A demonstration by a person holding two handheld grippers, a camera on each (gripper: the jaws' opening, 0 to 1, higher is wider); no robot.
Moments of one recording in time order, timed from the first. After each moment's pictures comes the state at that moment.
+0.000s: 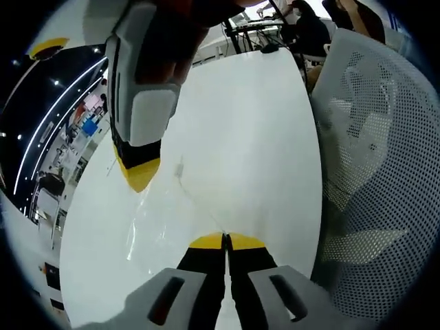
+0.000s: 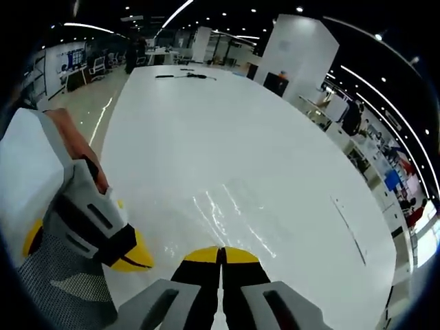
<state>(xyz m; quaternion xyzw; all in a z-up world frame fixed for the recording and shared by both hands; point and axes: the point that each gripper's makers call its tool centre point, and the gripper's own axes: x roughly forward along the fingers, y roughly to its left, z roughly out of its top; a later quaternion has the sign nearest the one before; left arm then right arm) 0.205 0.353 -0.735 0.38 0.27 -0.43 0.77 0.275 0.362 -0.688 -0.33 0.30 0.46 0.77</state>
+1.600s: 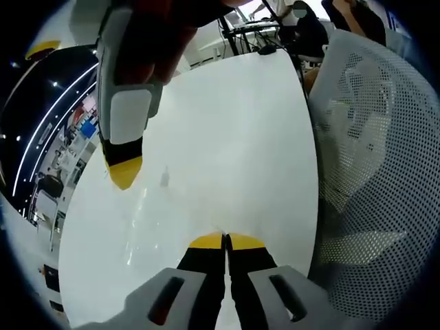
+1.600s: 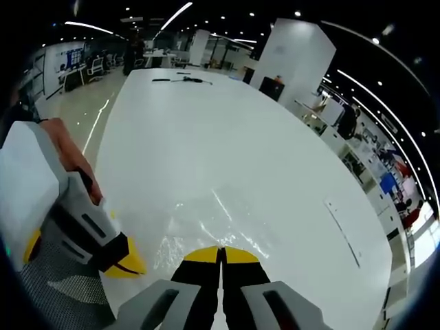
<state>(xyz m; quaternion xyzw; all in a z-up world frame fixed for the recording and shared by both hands) 0.201 0.347 -0.735 0.38 0.27 -0.44 0.77 0.282 0.361 -0.679 -0.33 0.28 0.45 0.78</state>
